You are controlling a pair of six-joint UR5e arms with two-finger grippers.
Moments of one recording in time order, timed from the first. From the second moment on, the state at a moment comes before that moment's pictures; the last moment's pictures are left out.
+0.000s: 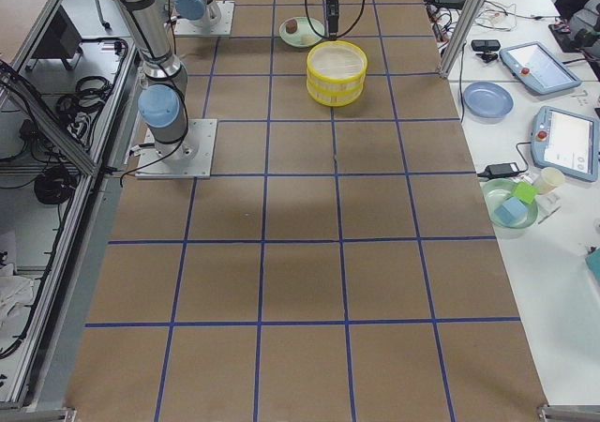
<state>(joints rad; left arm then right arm) -1.56 -1.45 -1.66 -1.41 1.60 0.08 1.64 -1.53 1.51 -1.64 -1.57 0.10</state>
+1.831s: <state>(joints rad) -1.56 -1.67 -1.81 -1.38 1.48 0.19 1.64 -1.53 1.51 -1.64 -1.58 0.08</state>
